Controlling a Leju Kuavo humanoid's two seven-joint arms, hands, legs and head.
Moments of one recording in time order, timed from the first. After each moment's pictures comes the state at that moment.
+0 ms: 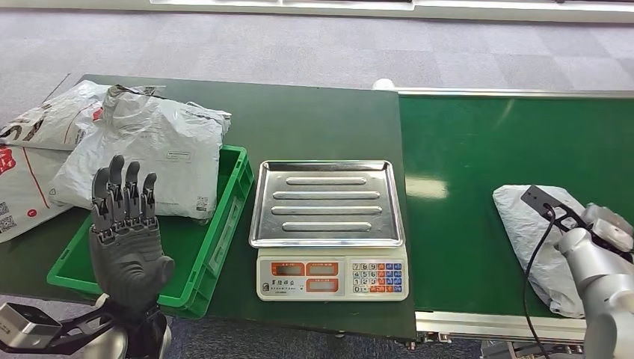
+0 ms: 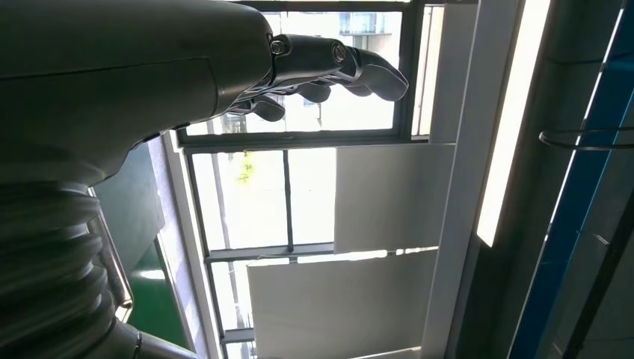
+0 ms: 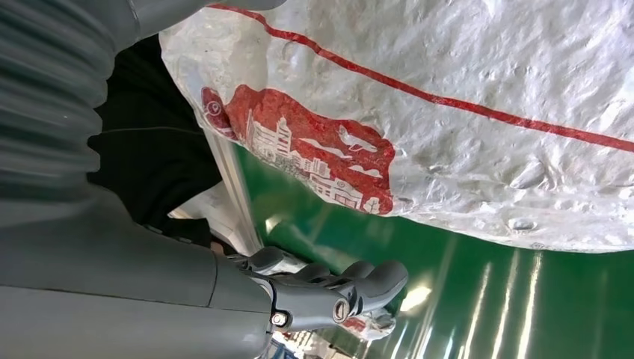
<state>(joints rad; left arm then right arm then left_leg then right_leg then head) 0.04 -0.26 -0.03 -1.79 0.13 -0.42 -0.70 -0.76 -0.47 -0.27 -0.27 1.49 0.02 0.18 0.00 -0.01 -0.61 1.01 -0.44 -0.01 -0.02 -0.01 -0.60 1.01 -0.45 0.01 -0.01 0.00</state>
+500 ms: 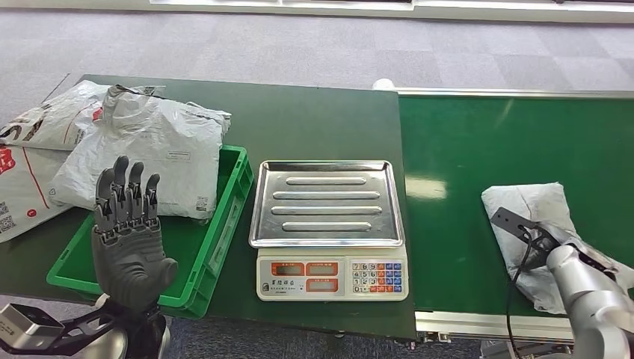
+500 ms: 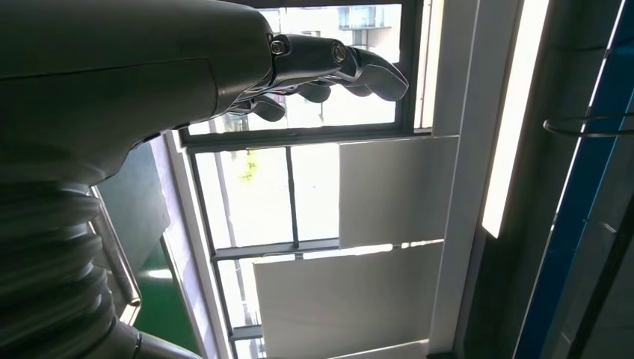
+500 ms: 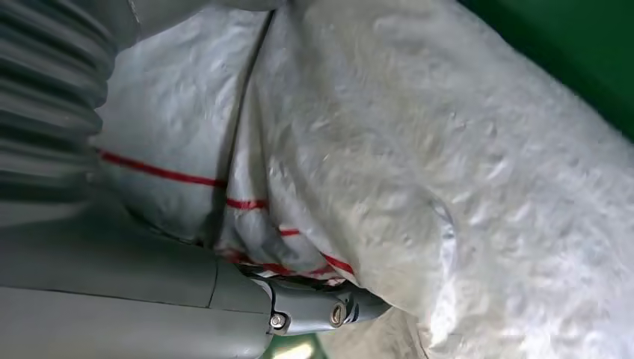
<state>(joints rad) 0.04 -0.26 -0.02 -1.79 0.10 -0.44 -0.70 -0.67 -0.42 -0.32 -0.28 1.43 0.22 -0.08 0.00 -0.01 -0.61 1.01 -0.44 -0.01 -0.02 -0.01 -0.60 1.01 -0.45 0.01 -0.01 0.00</state>
